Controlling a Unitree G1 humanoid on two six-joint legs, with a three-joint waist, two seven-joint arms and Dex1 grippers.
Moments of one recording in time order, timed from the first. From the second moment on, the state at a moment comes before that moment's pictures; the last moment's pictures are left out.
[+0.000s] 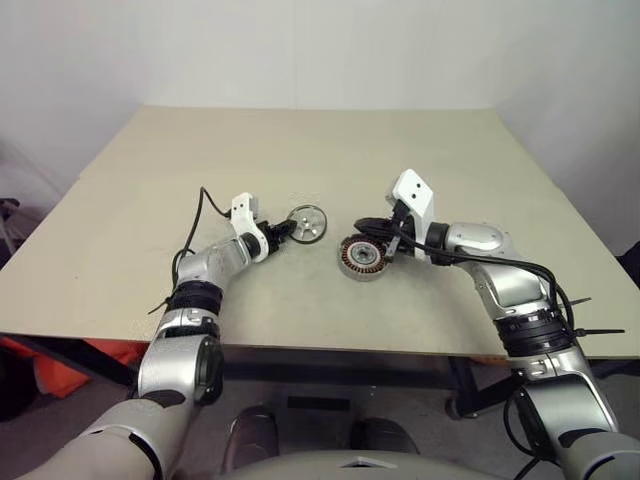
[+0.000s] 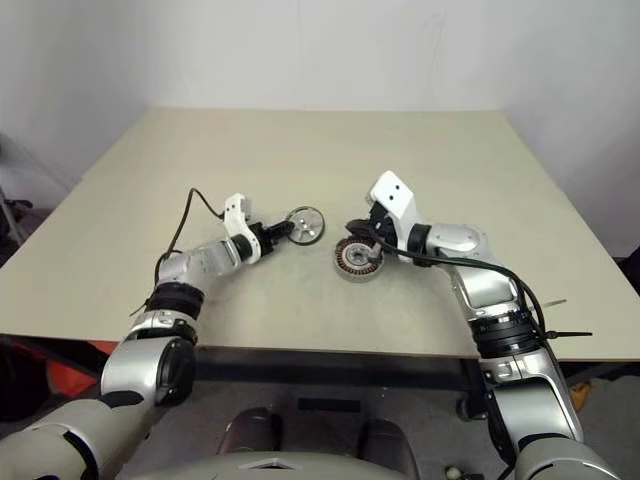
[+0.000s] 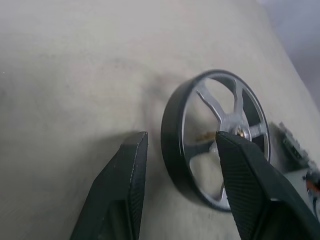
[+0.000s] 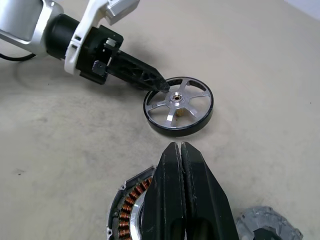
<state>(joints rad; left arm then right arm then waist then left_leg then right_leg) -0.82 0.12 0.30 0.85 -0.42 0.61 -0.44 -0.52 -0.50 0.13 0.06 0.18 0.40 0.91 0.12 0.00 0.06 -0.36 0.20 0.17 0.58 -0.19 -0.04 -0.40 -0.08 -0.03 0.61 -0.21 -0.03</state>
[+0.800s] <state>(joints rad) -0.89 0.06 0.36 1.01 -0.46 0.61 -0.54 -0.52 -0.50 0.13 0.06 0.18 0.40 0.88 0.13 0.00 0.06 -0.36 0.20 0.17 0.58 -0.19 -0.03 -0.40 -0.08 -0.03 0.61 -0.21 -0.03</state>
